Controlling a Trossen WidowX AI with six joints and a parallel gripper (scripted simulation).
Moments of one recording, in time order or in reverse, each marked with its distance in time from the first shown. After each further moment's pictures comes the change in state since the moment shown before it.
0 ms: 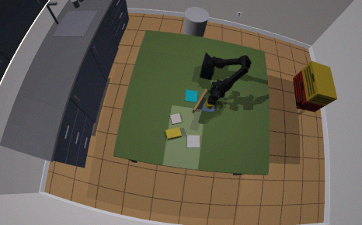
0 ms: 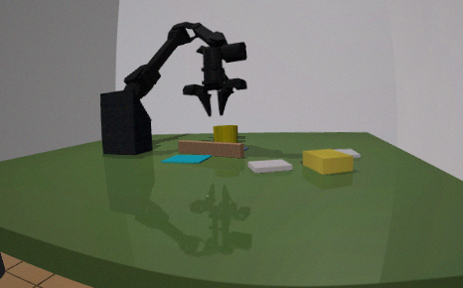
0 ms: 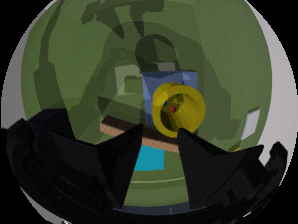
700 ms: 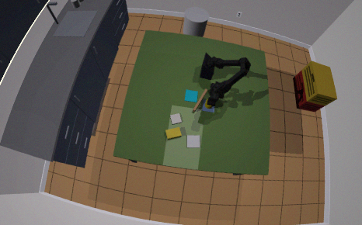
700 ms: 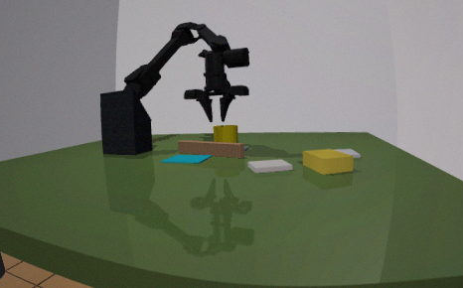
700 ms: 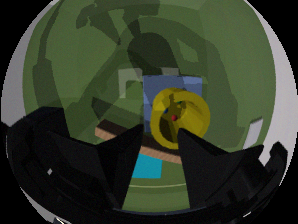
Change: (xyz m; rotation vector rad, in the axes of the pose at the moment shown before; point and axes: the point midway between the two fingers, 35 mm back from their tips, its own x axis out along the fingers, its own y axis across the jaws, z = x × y) arm 0.018 -0.003 0.002 -0.047 -0.044 0.036
